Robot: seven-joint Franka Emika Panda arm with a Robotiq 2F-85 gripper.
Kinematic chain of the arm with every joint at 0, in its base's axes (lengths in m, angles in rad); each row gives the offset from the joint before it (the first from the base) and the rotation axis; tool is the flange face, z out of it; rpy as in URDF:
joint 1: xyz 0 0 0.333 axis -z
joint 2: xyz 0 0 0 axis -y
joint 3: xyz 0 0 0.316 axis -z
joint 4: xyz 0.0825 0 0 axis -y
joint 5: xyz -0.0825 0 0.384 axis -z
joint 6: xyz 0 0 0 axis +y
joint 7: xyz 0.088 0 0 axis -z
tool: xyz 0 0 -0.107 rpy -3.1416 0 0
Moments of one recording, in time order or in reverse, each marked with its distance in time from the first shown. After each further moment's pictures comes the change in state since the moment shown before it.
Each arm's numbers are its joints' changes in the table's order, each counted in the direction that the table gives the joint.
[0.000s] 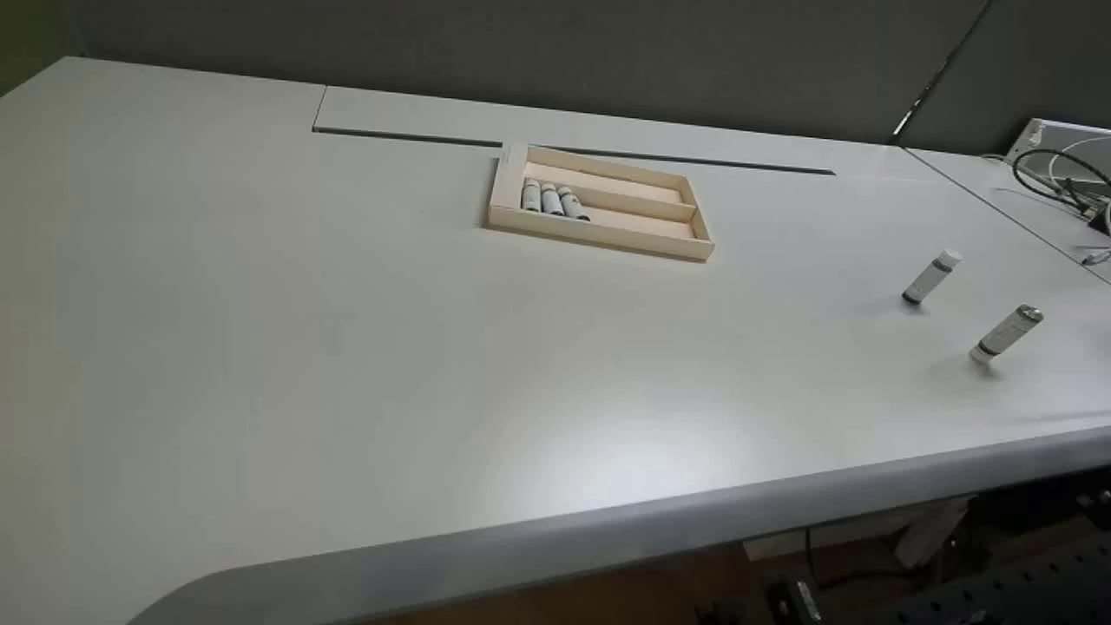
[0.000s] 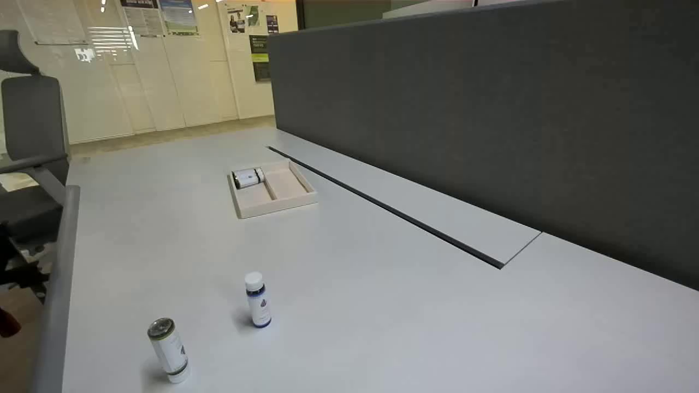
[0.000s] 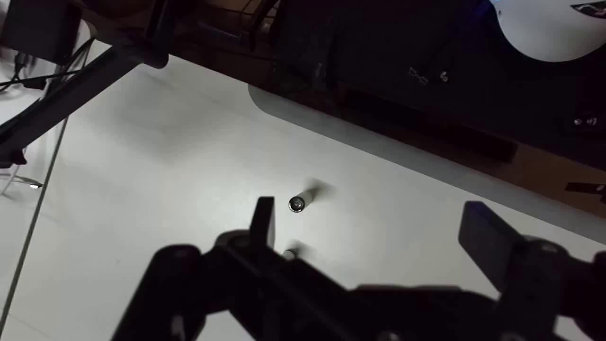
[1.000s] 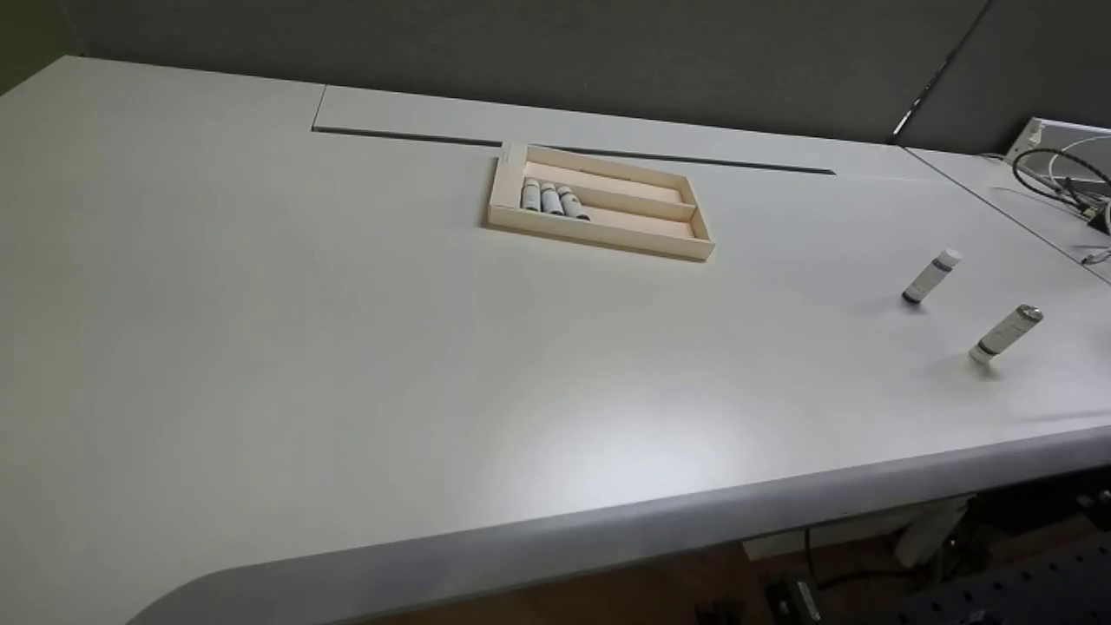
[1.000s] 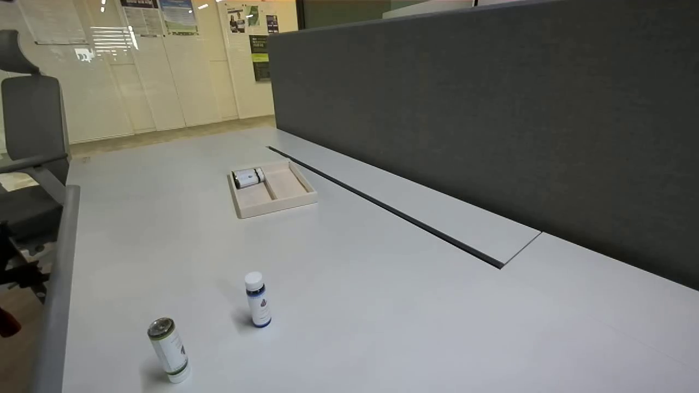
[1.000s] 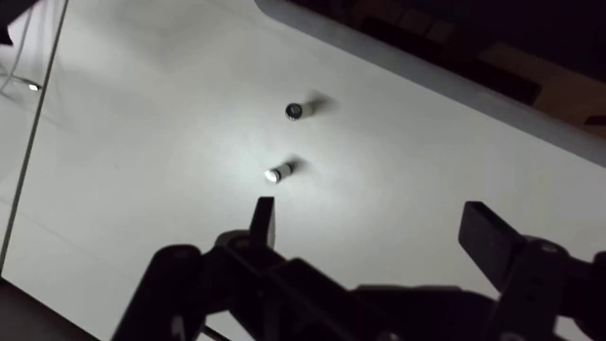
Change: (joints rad) arm -0.084 -0.076 -0.040 0.005 -0.040 -0.202 0.070
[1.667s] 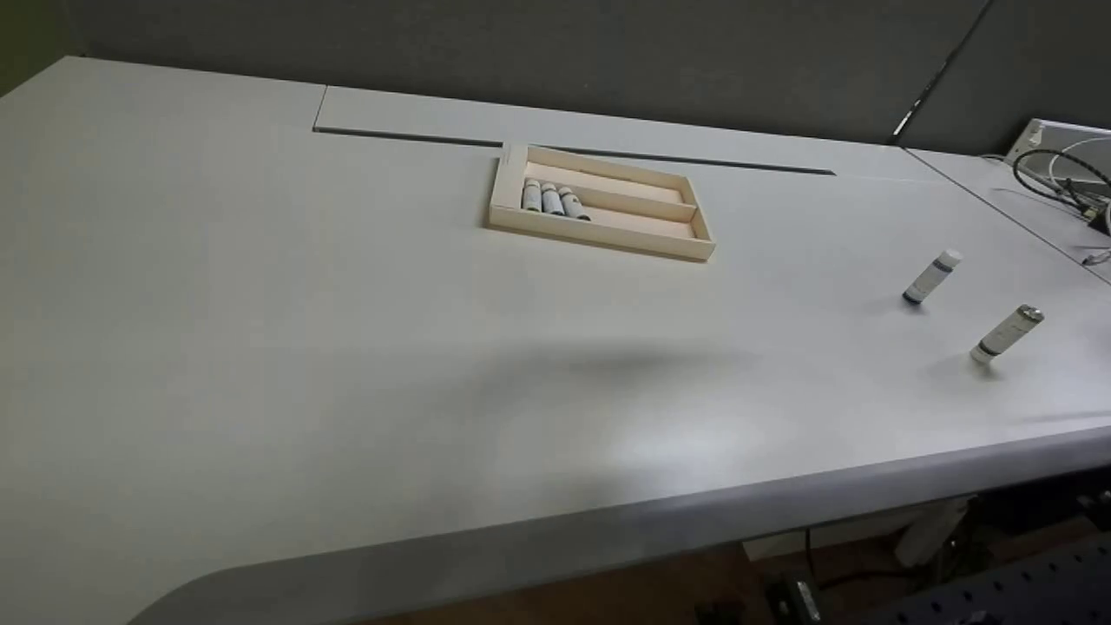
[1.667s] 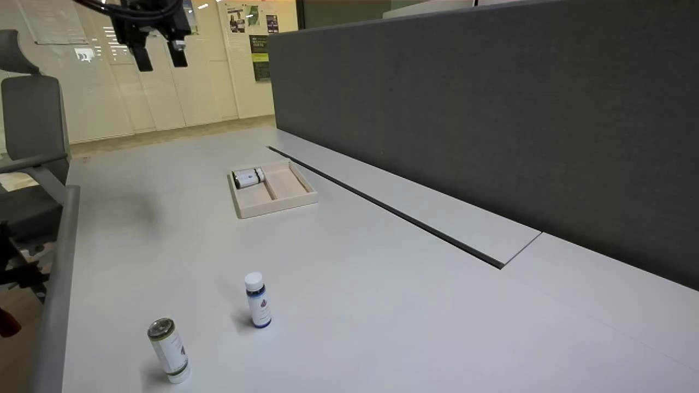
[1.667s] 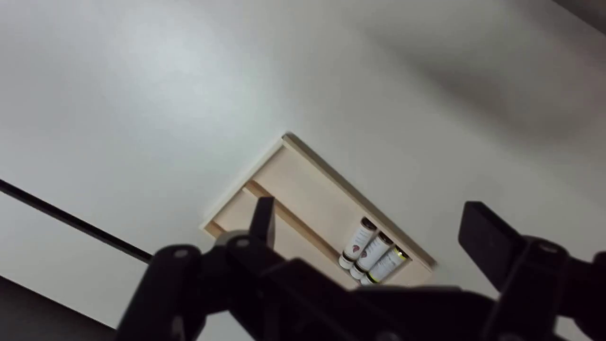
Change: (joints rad) arm -0.156 -0.459 -0.172 0.235 -0.276 -0.285 0.158
